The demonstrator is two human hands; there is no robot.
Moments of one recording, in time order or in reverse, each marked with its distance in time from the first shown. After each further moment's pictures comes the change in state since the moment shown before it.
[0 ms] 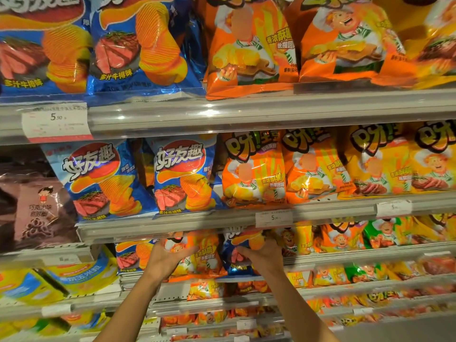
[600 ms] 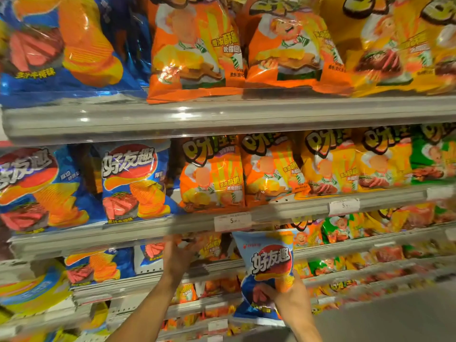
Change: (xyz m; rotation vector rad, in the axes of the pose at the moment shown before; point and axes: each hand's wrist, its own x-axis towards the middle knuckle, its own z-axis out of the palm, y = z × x) left_hand -0.005 0.008 0.125 -0.182 -0.057 0.058; right_hand -0.059 0.092 -0.117 0.091 0.250 0.066
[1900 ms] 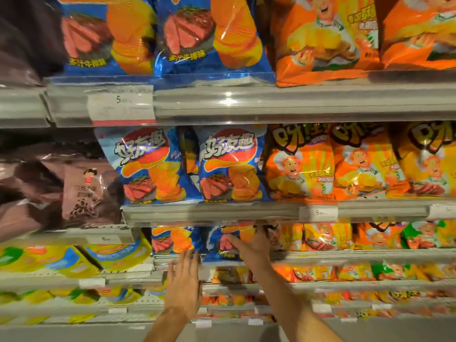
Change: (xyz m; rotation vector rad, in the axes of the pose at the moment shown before) left_hand -0.053 -0.077 -0.173 1.532 -0.103 0.130; right_hand -0.041 -0.112 0.232 0.115 -0.314 -0.122
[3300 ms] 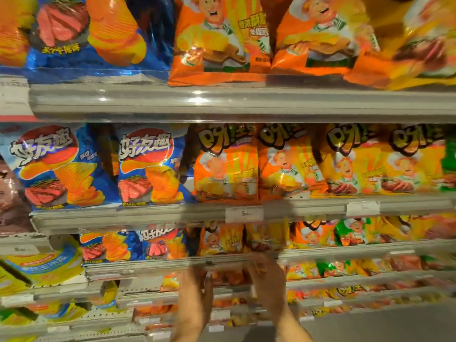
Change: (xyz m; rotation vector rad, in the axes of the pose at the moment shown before) left_hand -0.006 0.190 0.002 -0.918 0.361 -0.087; right_hand -0.029 0.062 -0.187 -0.528 0.161 -0.092
